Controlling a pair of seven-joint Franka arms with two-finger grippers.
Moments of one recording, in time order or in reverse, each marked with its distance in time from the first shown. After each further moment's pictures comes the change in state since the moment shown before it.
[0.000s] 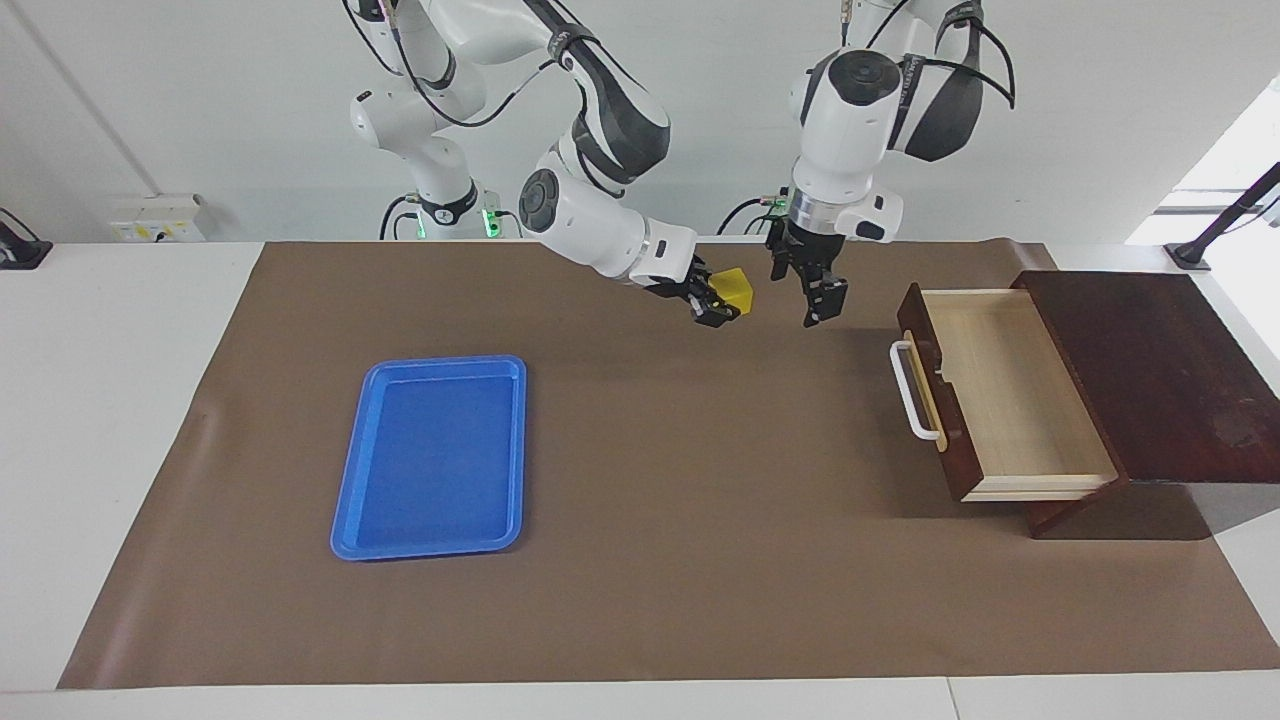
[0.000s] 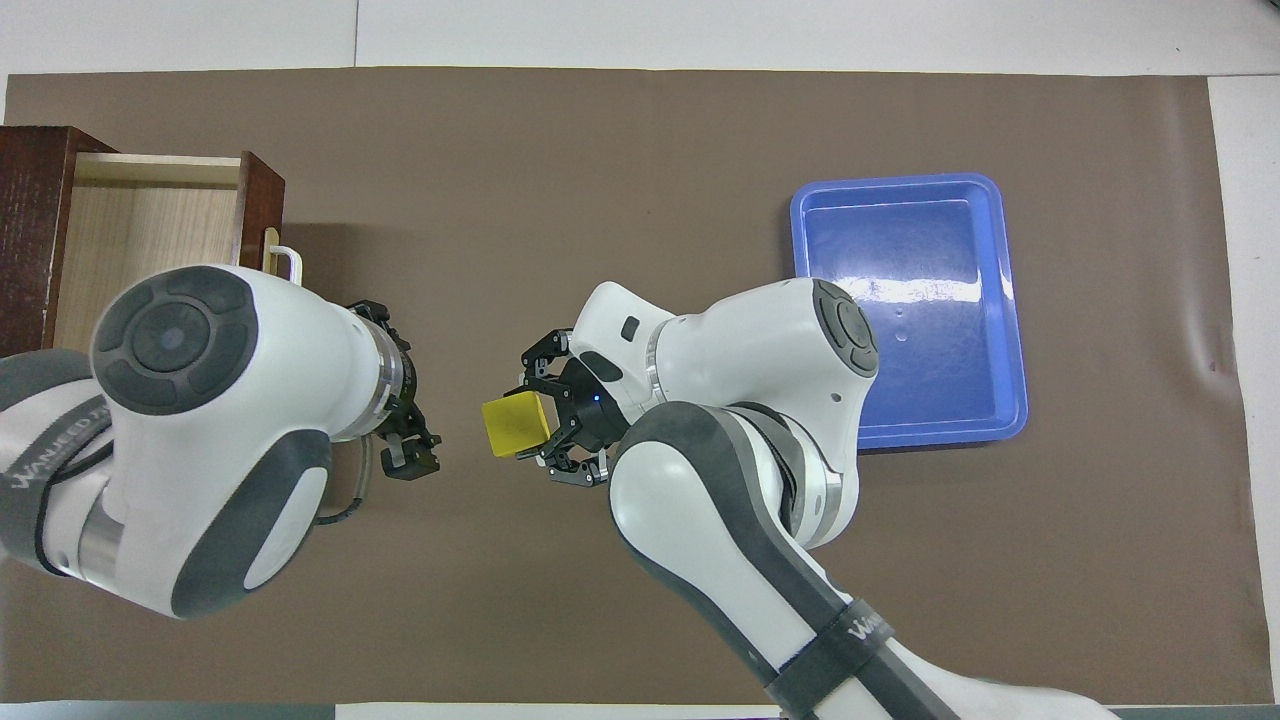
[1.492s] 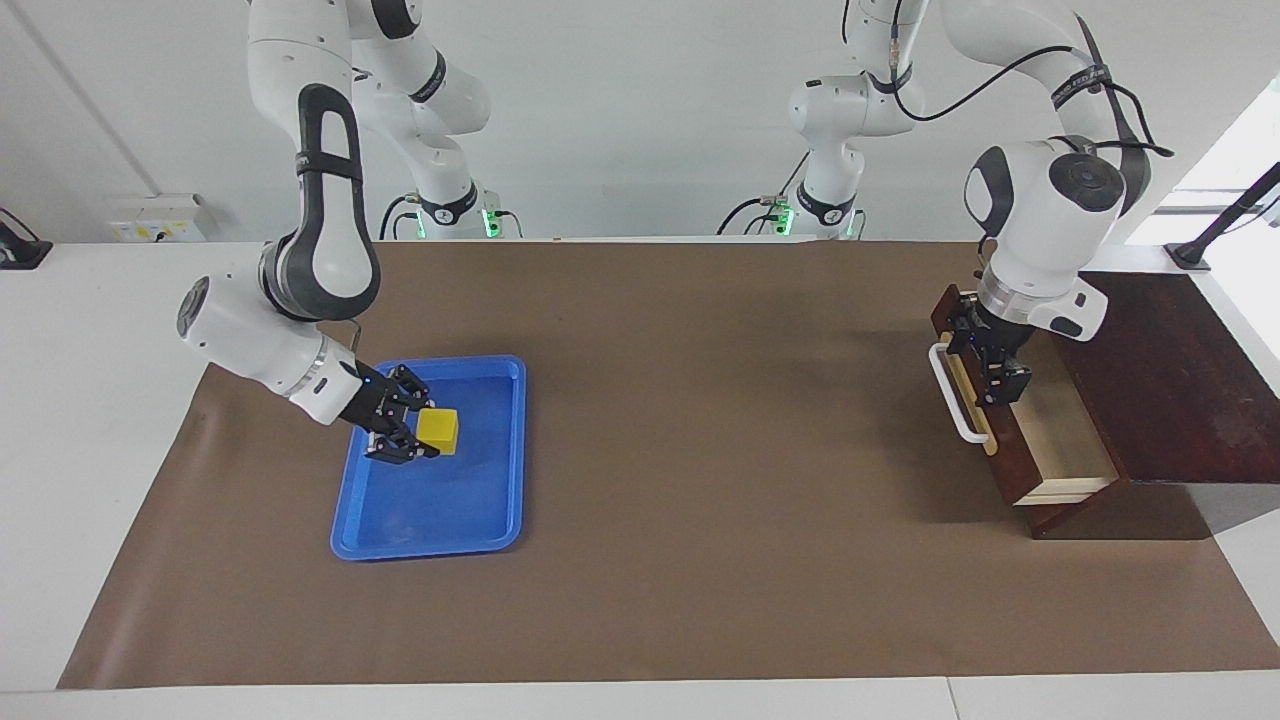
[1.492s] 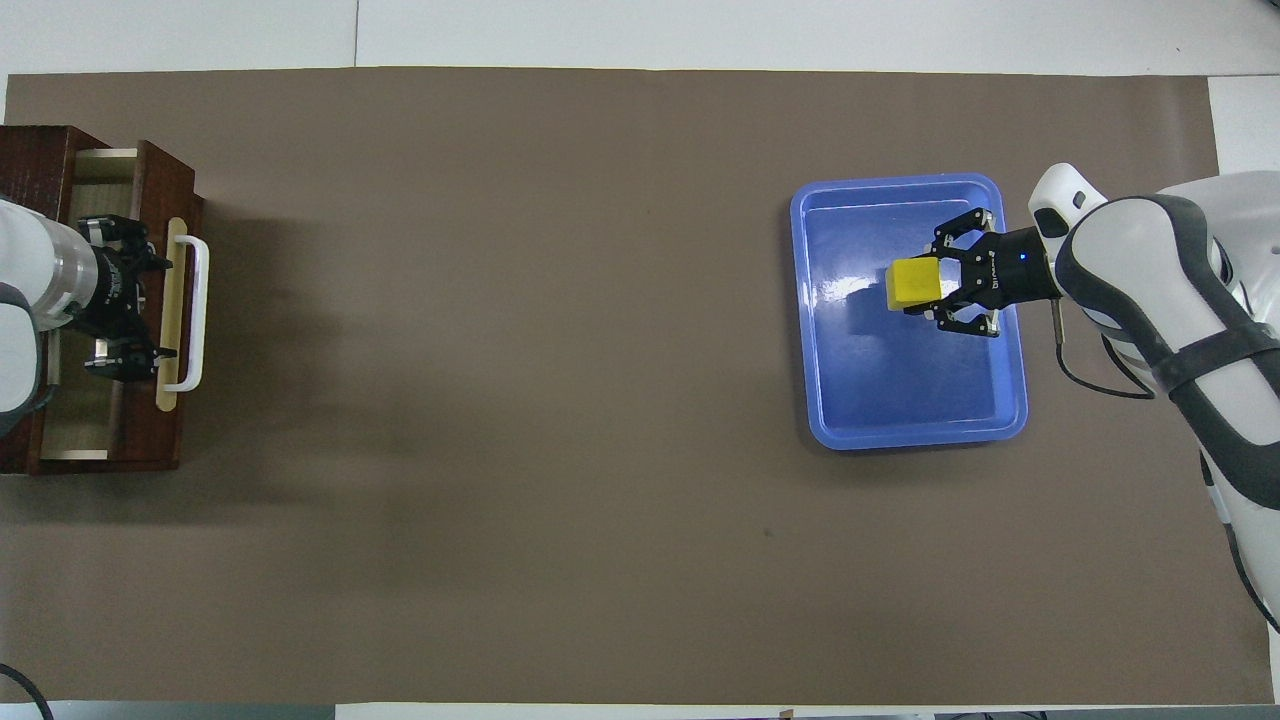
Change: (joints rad) left arm 0.486 0.165 0.003 0.040 0.084 0.180 0.668; right arm -0.683 0.169 -0.017 0.003 -0.246 -0.126 -0.297
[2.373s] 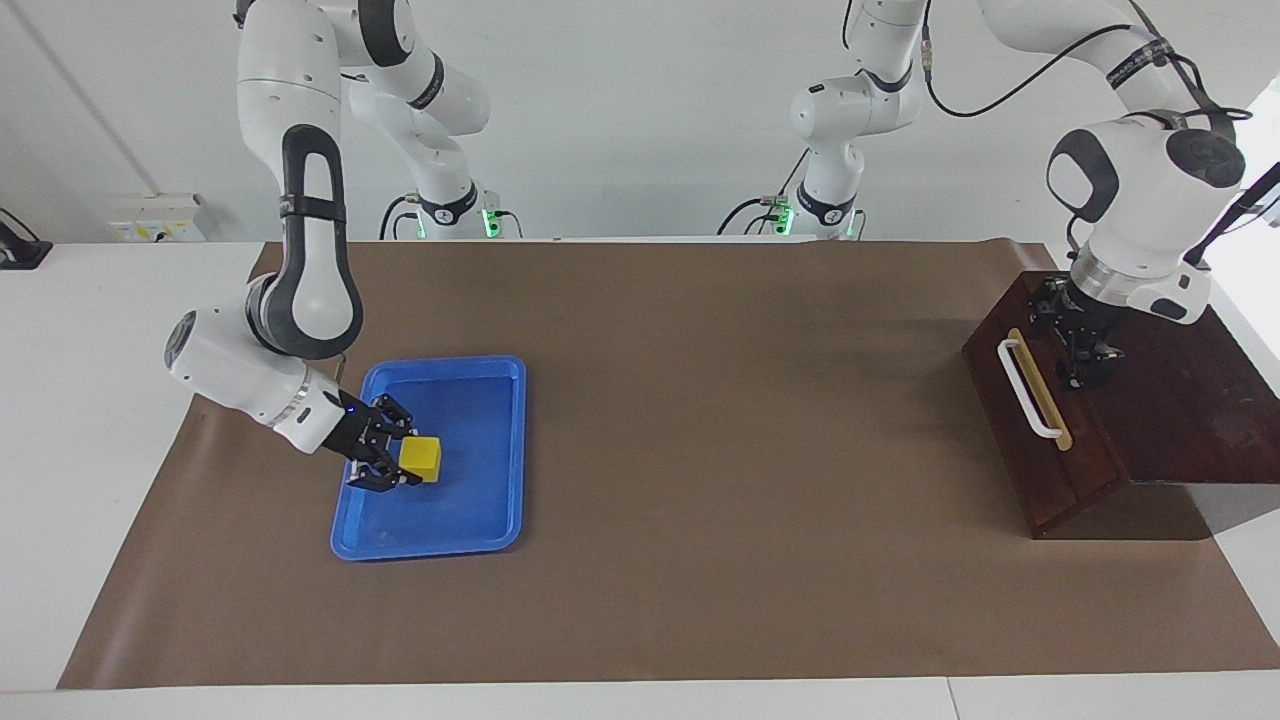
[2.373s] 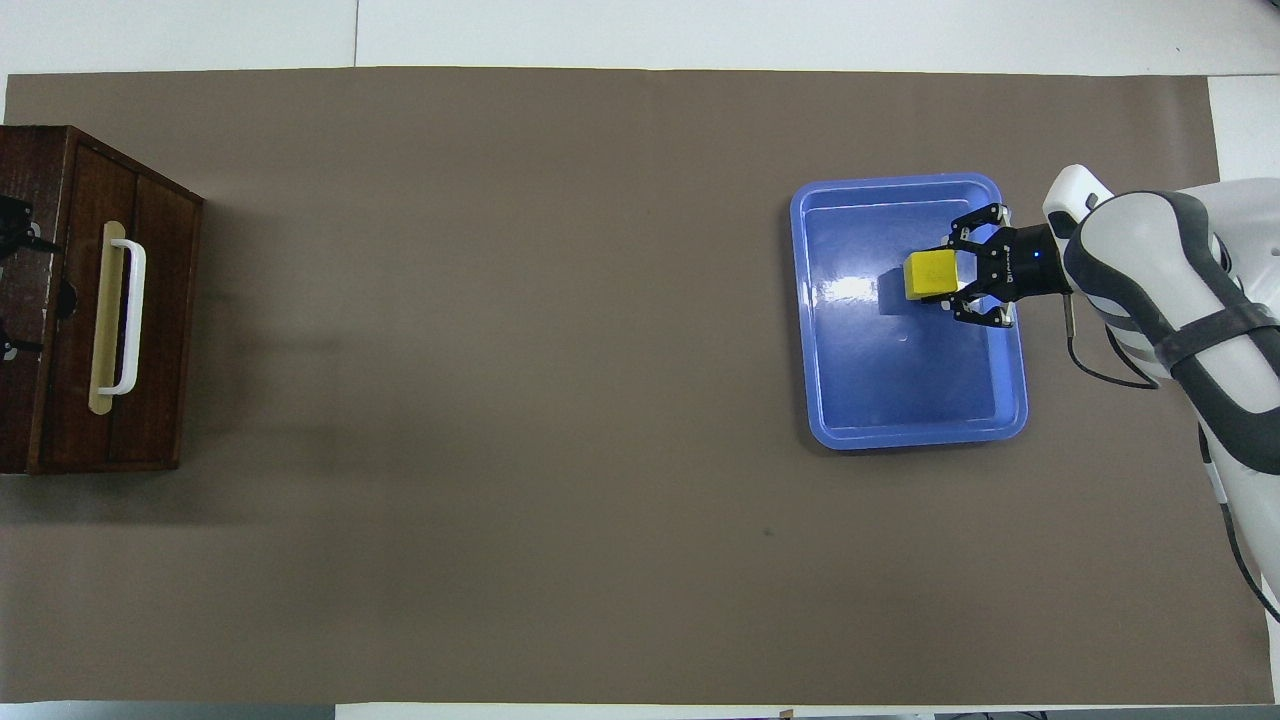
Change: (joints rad) left arm 0.077 0.006 -0.021 0.233 0.001 -0.248 0.369; right arm -0.038 0.056 -0.001 0.014 0.004 0.071 -0.120
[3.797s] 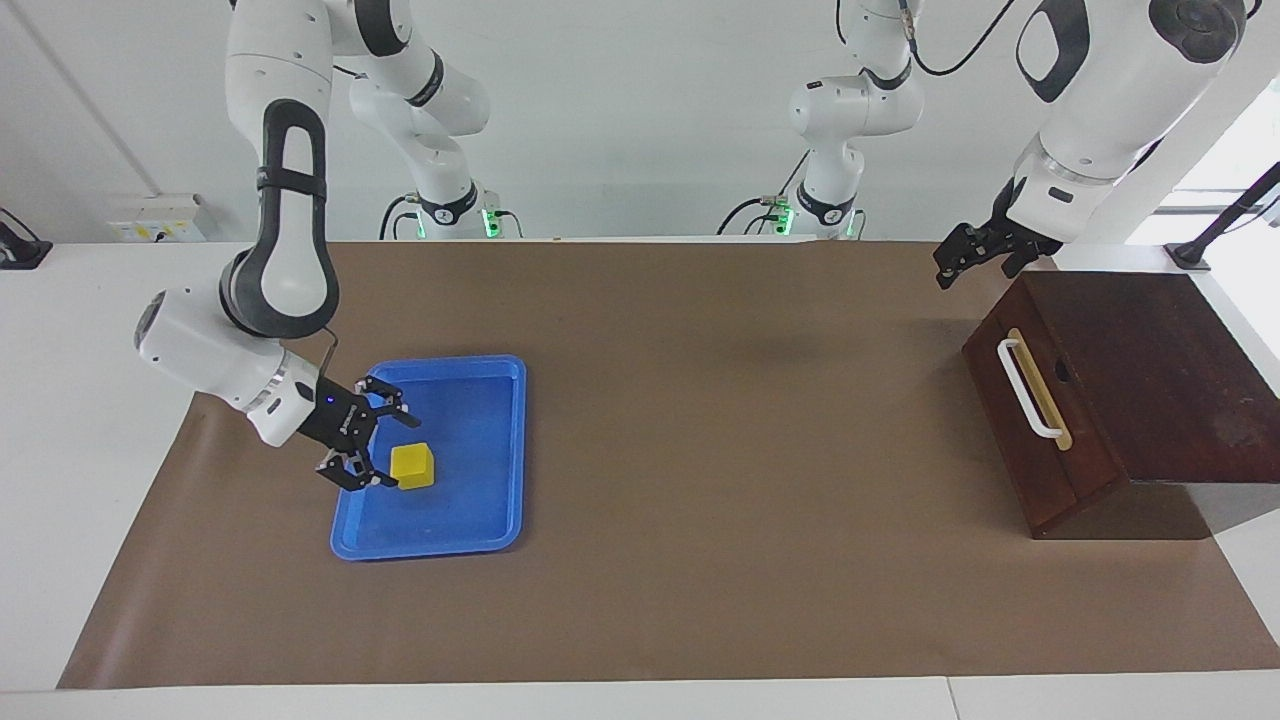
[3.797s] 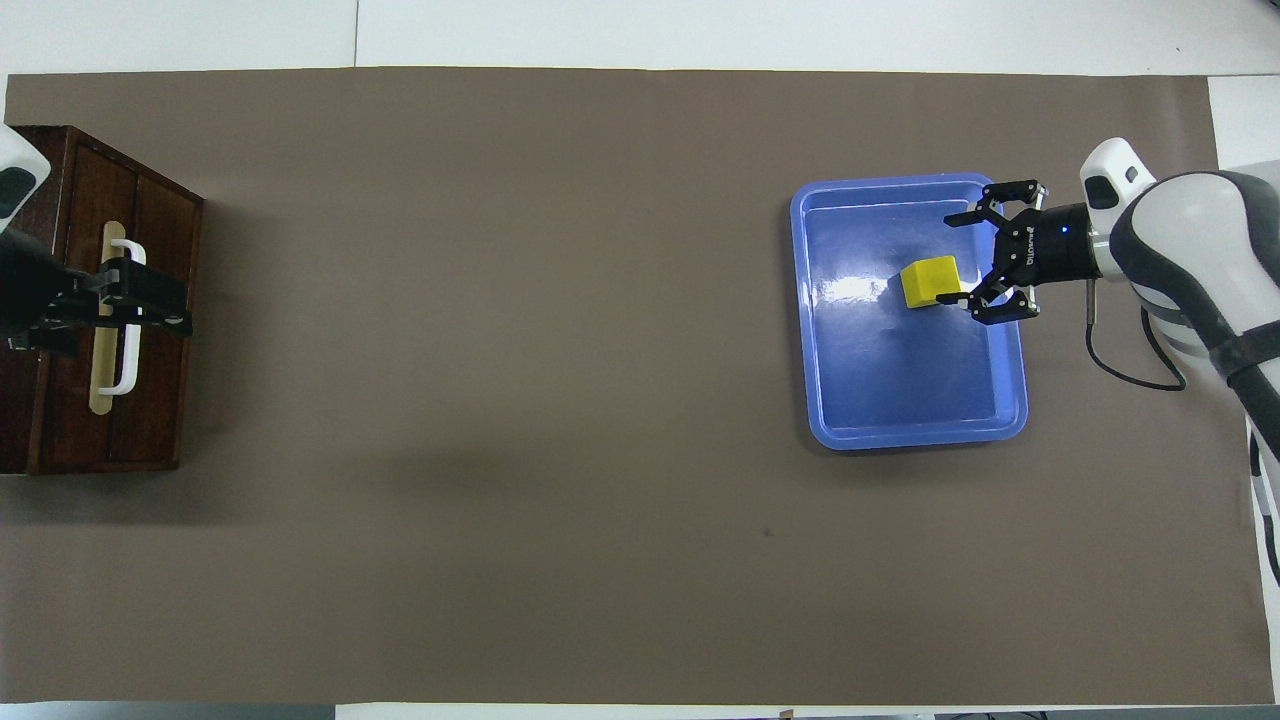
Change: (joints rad) left arm -0.112 -0.069 -0.077 0.109 -0.114 -0.318 1.068; right arm -0.004 -0.103 0.001 0.030 0.006 -0.110 0.309
